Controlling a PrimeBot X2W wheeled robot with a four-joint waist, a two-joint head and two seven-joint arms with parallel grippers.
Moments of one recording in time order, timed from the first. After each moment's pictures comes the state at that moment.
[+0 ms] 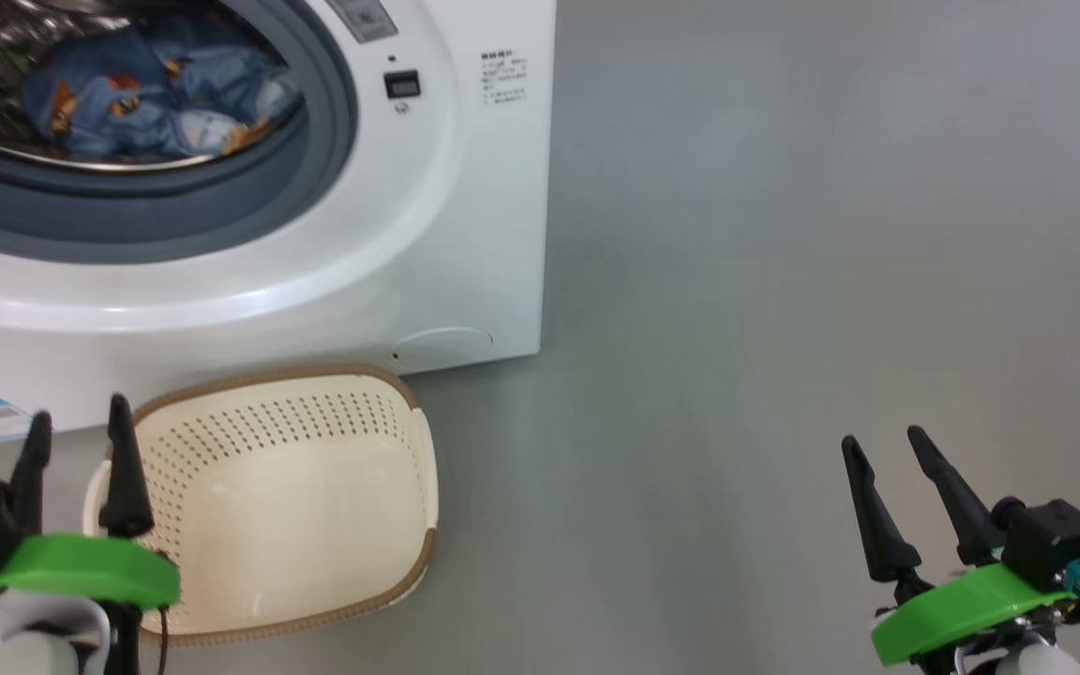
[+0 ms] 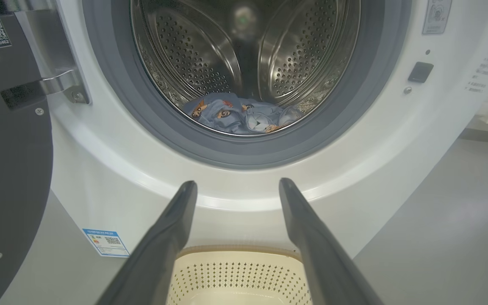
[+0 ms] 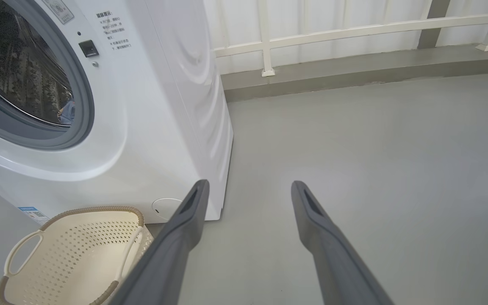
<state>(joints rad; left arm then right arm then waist) -0.29 0.15 0.10 0.39 -0.30 -0.13 -0.26 -0.11 -0.16 0.10 0.26 0.34 0.13 -0.26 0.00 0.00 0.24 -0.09</state>
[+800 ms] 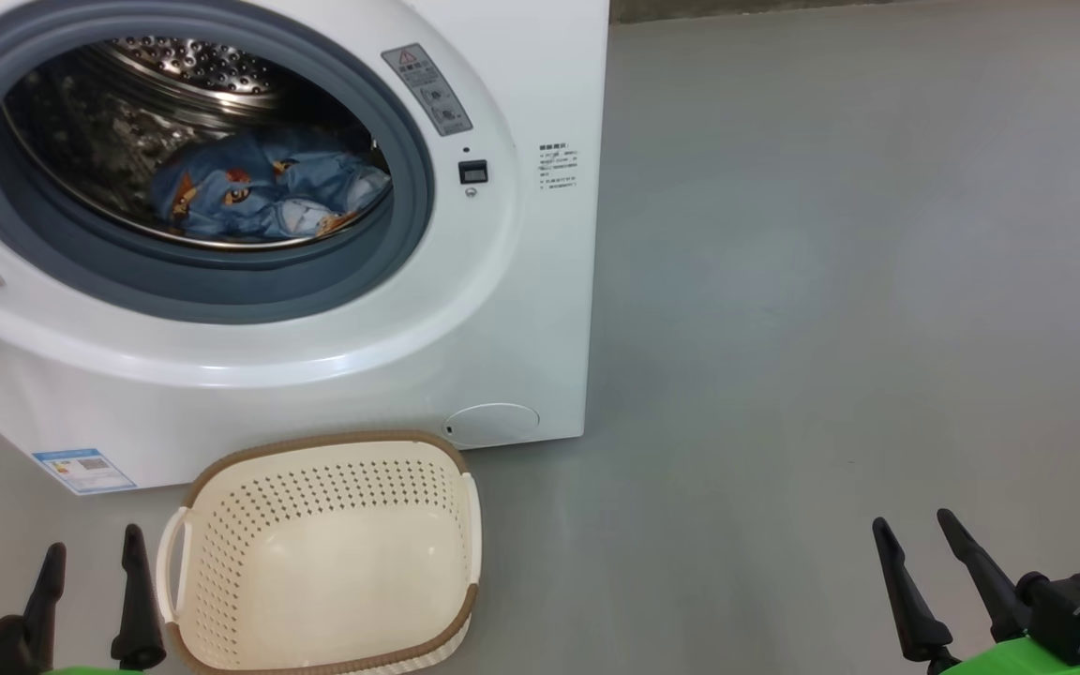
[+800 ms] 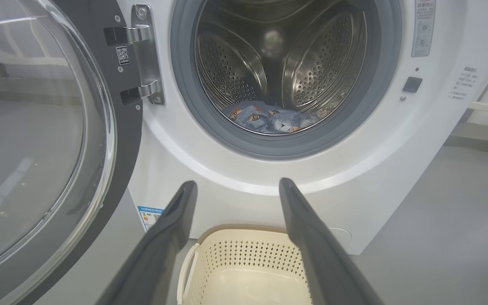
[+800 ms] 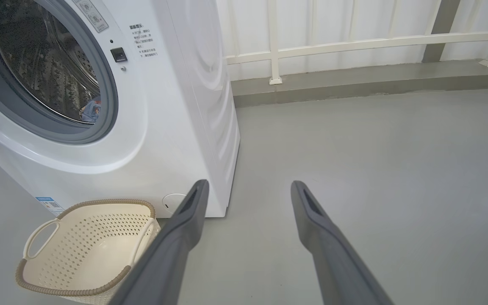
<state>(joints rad) -0.02 0.11 0.14 0.26 -0.28 -0.13 -0.26 0.03 -0.20 0.08 0.26 0.35 0.13 -0.26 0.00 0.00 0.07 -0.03</state>
